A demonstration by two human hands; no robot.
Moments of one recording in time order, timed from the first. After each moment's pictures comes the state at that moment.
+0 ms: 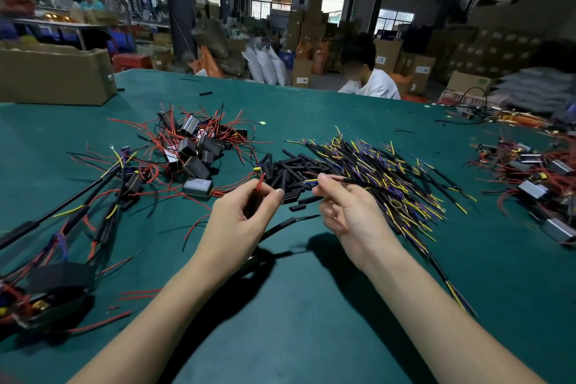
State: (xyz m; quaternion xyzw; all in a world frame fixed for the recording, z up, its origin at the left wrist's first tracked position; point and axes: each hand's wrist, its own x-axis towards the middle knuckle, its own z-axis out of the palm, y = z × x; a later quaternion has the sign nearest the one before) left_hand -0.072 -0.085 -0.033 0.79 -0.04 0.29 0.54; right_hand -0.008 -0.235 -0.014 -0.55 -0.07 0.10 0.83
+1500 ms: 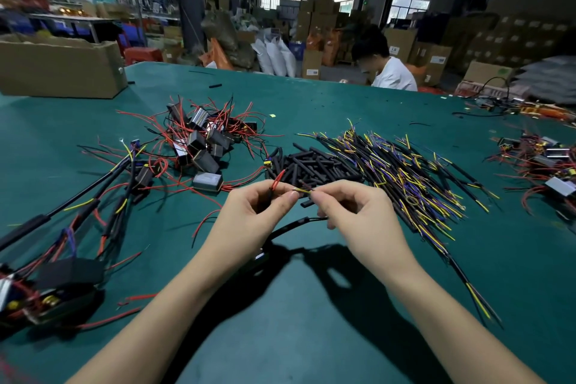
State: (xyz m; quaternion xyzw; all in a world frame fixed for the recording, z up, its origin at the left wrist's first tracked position) left_hand -0.071 -0.083 -0.031 0.73 -0.05 0.21 0.64; right_hand -0.034 -0.239 -0.012 -0.76 -0.24 -0.07 0.60
